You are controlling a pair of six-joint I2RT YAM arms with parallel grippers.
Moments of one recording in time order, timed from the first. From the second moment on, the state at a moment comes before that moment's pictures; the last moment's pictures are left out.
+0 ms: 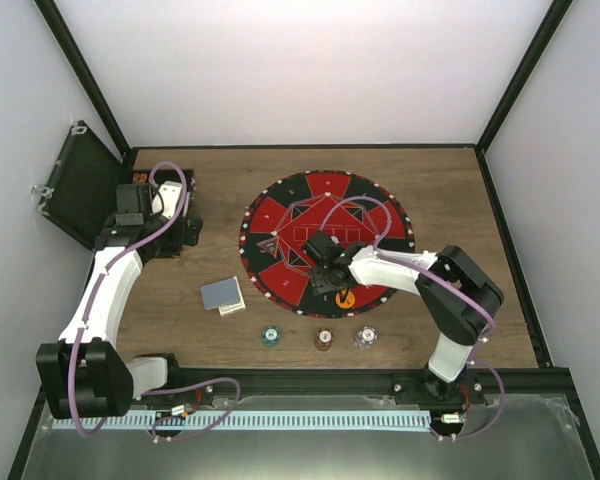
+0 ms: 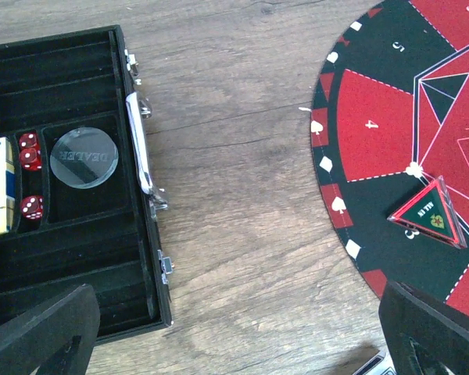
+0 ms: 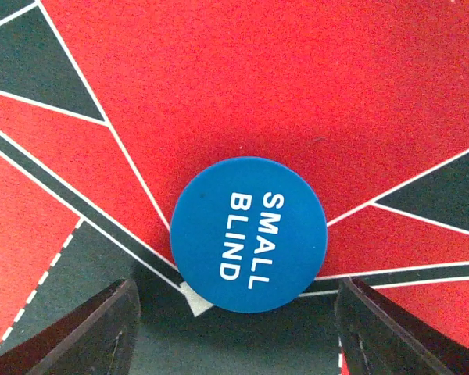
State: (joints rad) left arm 0.04 1.21 0.98 -0.57 0.22 0.18; right arm 0.81 1.73 1.00 -0.51 0.21 0.52
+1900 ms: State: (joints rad) left arm 0.04 1.24 1.01 -0.64 0.23 0.18; right arm 0.45 2.37 1.88 -0.48 0.24 0.27
